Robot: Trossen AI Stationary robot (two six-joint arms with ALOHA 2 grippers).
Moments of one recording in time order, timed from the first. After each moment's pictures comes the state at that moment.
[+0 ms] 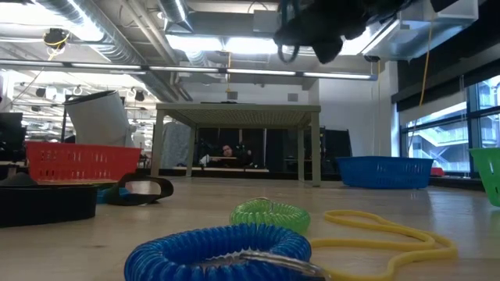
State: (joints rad) left arm -0.45 1.68 1.18 0.08 -0.74 0.17; right arm 0.34 1.50 0.87 0.15 0.27 0.14
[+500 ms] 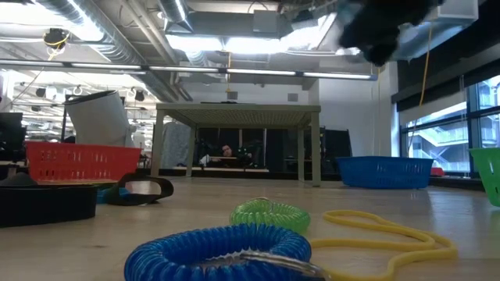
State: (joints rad) left arm -0.49 1.68 1.18 0.00 -0.77 0.17; right arm 0.45 1.30 0.87 -0.28 0.27 0.50
